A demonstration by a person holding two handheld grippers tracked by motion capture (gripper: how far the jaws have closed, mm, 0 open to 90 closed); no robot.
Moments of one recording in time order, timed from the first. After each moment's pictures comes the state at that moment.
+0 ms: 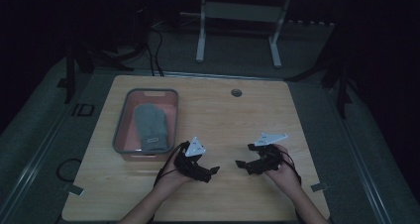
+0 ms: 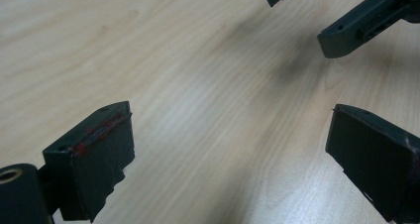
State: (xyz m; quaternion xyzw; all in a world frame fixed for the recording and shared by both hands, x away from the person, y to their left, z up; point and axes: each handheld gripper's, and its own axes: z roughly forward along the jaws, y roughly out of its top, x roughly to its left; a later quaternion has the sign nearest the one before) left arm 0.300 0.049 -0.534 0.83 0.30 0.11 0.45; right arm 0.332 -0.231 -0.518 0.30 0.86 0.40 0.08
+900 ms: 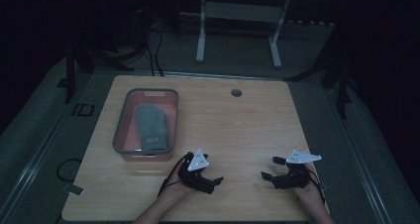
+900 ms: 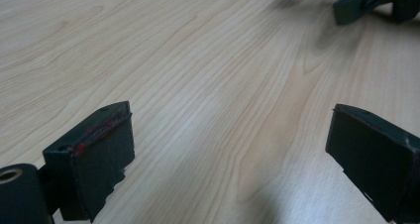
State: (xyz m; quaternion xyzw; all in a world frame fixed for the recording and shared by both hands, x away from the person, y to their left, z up) left arm 0.281 0.042 -0.561 0.83 0.27 0.13 0.47; right arm 0.301 -0.322 -0.555 0.34 0.82 0.44 0.11
